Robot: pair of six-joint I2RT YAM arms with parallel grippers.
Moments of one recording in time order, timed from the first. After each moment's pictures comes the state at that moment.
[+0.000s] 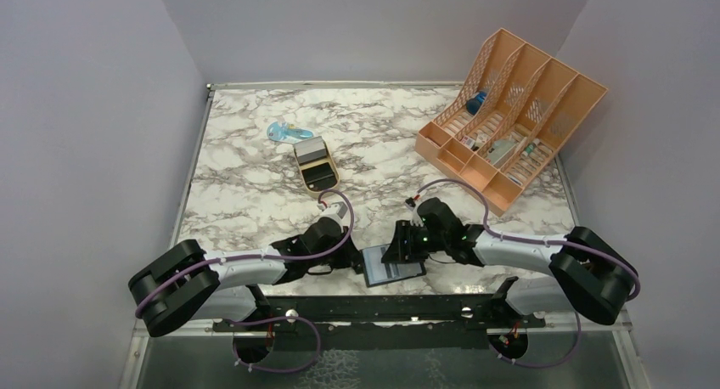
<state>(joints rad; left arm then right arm) -0.94 1.23 0.29 0.23 0.02 -0.91 0.82 1.31 0.43 0.11 -0.35 0.82</state>
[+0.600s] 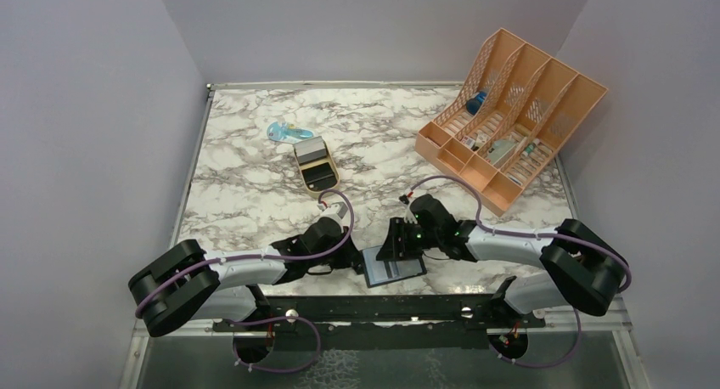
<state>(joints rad) -0.95 1.23 0.29 0.23 0.03 -0.91 0.84 1.38 0.49 0.10 -0.34 0.82</state>
